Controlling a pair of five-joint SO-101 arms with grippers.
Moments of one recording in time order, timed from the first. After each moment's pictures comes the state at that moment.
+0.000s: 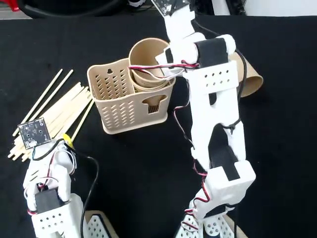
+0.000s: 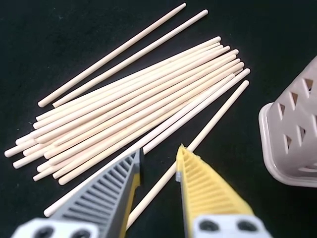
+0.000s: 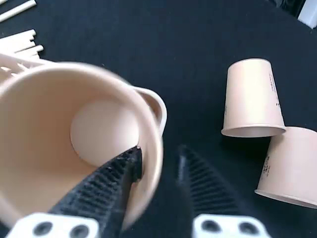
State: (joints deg) left arm -23.4 -104.0 92.0 56.9 1.5; right arm -15.4 12.7 -45.1 99.2 13.1
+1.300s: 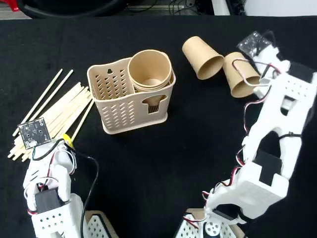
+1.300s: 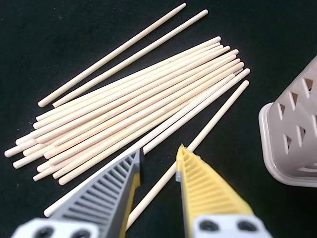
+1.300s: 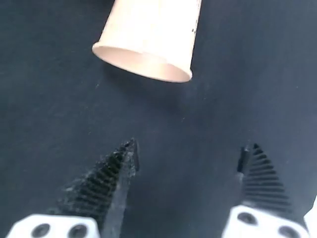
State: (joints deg) left arm -23.4 -104.0 92.0 56.9 1.5; right arm 26.5 11.3 -6.2 67.2 62.1
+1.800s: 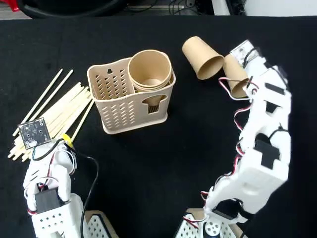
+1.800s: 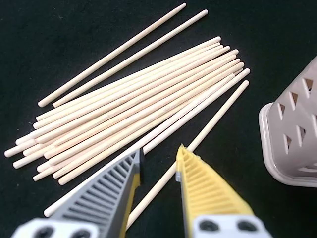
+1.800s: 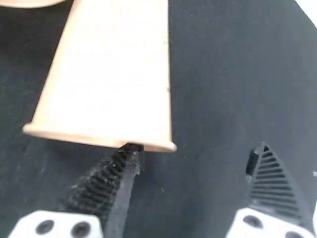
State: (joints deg) left arm -23.4 -104.0 92.0 56.9 1.5; right arm 25.0 21.0 10.3 23.8 56.7
